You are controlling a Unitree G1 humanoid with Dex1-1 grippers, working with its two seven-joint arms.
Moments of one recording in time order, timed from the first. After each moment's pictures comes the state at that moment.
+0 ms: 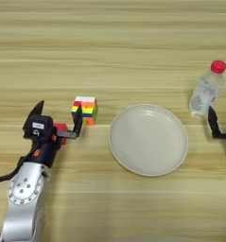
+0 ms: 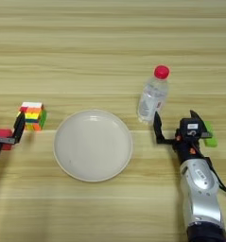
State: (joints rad) left arm 0.20 0.11 0.07 -0.16 -0.13 -0.16 -0.21; right arm -0.04 -0.22 -0.20 0.33 0.15 -0.32 0.23
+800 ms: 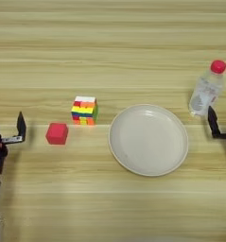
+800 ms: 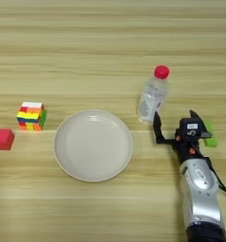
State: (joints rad) left arm 0.14 0.25 0.35 0.15 -0.13 -0.26 -0.14; right arm -0.04 -0.22 -0.20 0.33 0.15 -0.32 0.23
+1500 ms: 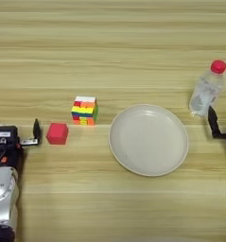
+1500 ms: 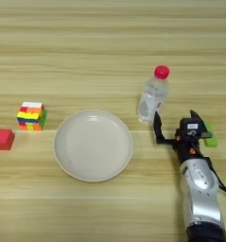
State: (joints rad) left arm -0.02 0.27 0.26 0.56 -0.06 -0.46 -0.14; right arm -0.04 -0.22 -0.20 0.33 0.15 -0.32 0.23
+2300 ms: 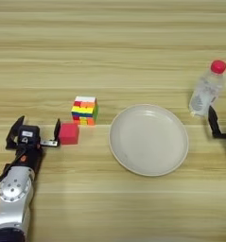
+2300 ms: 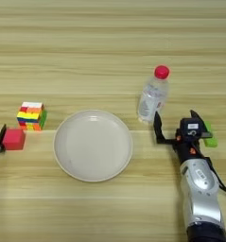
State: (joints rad) left arm 0.02 0.23 0.15 0.47 -0.05 -0.45 -0.14; right arm -0.04 -0.22 -0.21 0.33 0.15 -0.32 0.23
